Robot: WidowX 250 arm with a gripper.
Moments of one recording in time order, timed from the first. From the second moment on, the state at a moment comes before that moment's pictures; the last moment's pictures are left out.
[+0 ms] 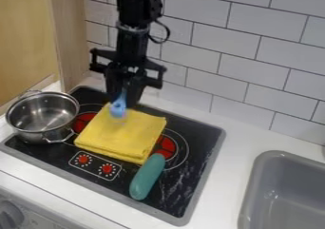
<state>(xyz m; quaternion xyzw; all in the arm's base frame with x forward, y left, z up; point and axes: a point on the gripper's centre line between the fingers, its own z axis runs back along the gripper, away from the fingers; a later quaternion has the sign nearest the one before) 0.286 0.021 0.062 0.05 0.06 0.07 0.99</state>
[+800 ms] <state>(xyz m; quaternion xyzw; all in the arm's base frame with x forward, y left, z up) 0.271 -0.098 0.036 0.00 0.02 0.09 1.00</state>
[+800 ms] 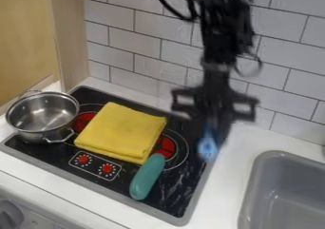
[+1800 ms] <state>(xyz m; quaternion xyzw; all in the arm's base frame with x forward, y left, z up) 0.239 -0.111 0.002 0.01 0.08 0.07 0.99</state>
